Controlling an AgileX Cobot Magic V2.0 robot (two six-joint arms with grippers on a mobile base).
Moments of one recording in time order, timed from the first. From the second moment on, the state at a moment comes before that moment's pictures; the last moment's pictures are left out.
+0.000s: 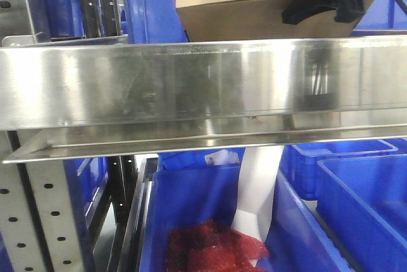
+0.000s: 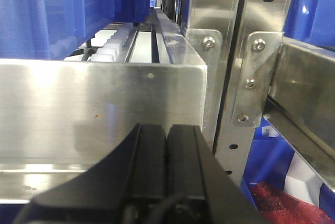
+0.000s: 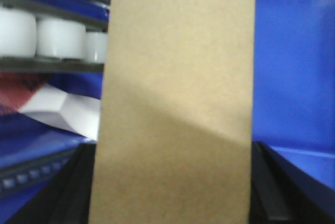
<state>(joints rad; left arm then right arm) 0.00 -0.01 0.03 -0.08 0.12 0.05 0.34 1.50 -1.12 0.32 0.27 -1.65</state>
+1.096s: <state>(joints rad) 0.00 -0.01 0.03 -0.08 0.12 0.05 0.33 1.13 -0.97 0.23 0.36 -0.35</state>
